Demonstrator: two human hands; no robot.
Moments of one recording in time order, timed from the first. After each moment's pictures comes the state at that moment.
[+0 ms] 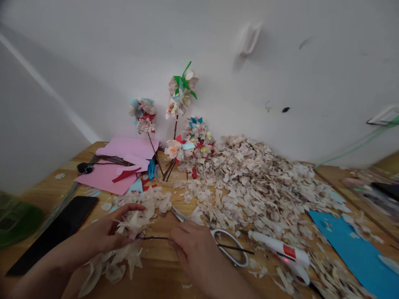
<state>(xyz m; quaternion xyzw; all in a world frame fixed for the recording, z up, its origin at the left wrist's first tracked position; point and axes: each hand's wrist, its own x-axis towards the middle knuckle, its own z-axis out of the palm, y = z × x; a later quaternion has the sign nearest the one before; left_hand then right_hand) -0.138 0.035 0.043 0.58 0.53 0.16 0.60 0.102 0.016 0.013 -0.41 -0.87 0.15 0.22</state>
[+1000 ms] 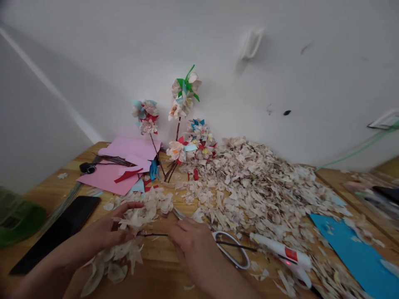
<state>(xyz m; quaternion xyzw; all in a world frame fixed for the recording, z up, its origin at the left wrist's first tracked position) -0.137 0.035 0.044 0.51 0.55 0.22 0.63 0.093 0.023 0.019 -0.39 -0.89 0.06 0.24</state>
